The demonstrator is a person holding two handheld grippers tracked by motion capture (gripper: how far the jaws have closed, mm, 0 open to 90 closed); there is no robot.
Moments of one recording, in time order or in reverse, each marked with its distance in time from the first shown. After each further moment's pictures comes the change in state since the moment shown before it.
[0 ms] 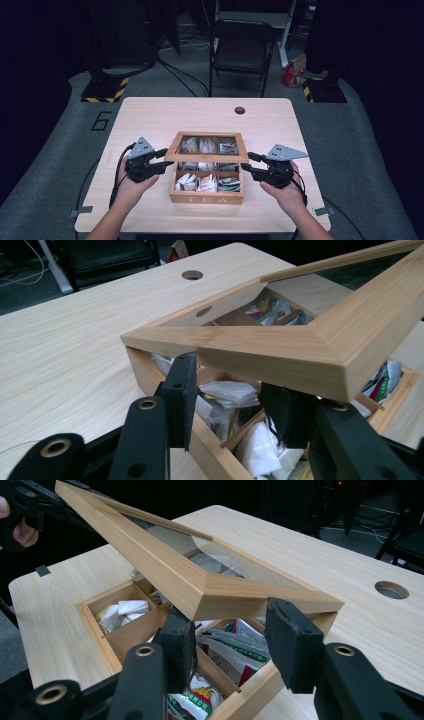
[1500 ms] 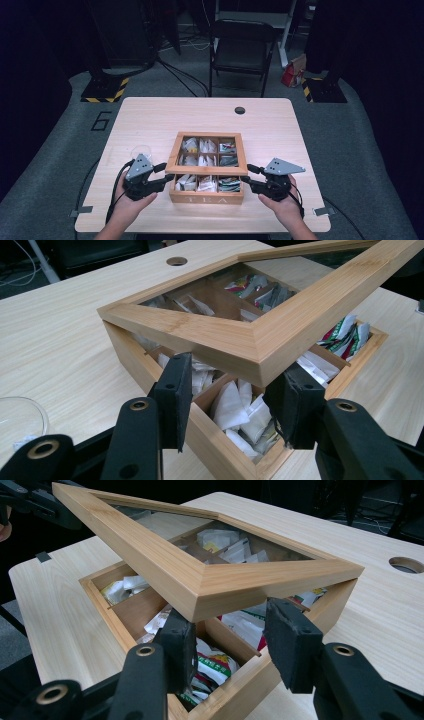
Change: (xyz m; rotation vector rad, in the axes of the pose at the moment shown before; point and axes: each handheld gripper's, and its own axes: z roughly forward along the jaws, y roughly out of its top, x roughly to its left) left arm -0.024 -0.030 -0.015 0.010 -0.017 0.031; right arm 0.012 -0.037 0.003 0.000 -0.004 0.008
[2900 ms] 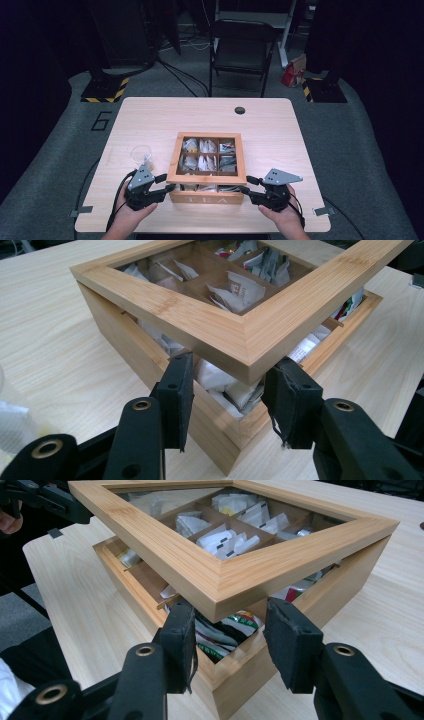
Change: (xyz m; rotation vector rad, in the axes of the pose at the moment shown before) left arm -0.008 -0.028 0.004 0.044 -0.032 -0.016; right arm 0.012 -0.025 -0.002 0.072 0.033 0.034
